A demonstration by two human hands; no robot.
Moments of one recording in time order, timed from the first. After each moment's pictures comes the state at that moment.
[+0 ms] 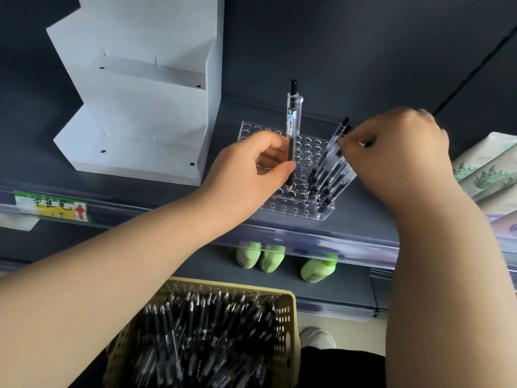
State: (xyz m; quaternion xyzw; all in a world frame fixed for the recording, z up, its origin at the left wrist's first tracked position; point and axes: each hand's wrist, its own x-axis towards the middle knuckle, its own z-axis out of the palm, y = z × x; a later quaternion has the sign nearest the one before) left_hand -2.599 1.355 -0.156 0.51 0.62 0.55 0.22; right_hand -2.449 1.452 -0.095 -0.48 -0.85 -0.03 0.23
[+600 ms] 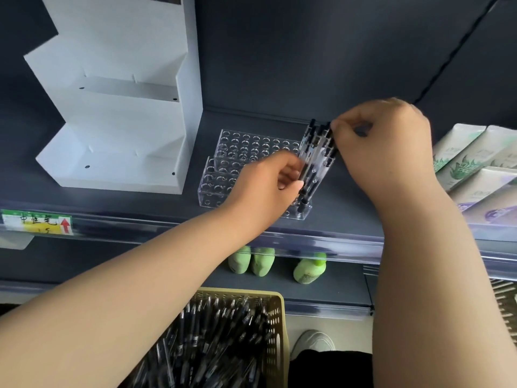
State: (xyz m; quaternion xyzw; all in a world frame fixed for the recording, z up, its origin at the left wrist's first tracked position) left_hand -2.553 1.389 -0.171 0.56 0.64 0.49 0.18; right_hand -2.429 1.456 -0.087 -0.46 -0.82 0.03 0.33
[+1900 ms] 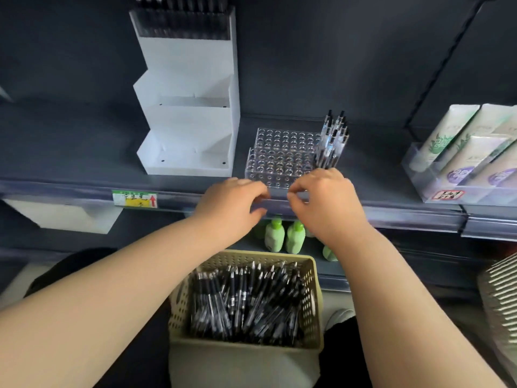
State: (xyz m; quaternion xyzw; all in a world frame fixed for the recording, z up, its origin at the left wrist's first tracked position) left_hand -2.592 1.252 -0.156 0.64 0.75 0.17 0.03; right_hand -2.438 1.339 -0.146 -0.39 -0.90 0.06 0.19
